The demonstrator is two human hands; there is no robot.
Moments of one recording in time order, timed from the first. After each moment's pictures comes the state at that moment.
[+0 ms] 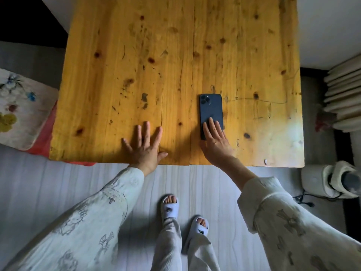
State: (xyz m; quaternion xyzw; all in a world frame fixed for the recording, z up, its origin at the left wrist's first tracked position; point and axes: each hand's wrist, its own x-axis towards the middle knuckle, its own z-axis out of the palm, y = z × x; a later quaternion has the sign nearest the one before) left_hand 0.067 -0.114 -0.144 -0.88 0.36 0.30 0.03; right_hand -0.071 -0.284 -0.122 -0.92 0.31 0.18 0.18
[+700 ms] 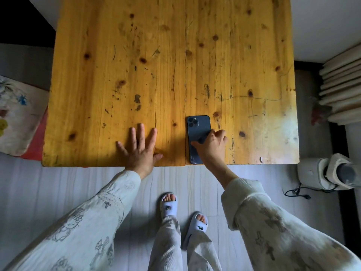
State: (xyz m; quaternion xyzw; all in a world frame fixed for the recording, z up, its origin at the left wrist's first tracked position) left_hand 0.067 -0.116 -0.146 -0.89 0.36 0.30 0.04; right_hand -0.050 -0.271 -0.109 -0.76 0.58 0.11 0.27
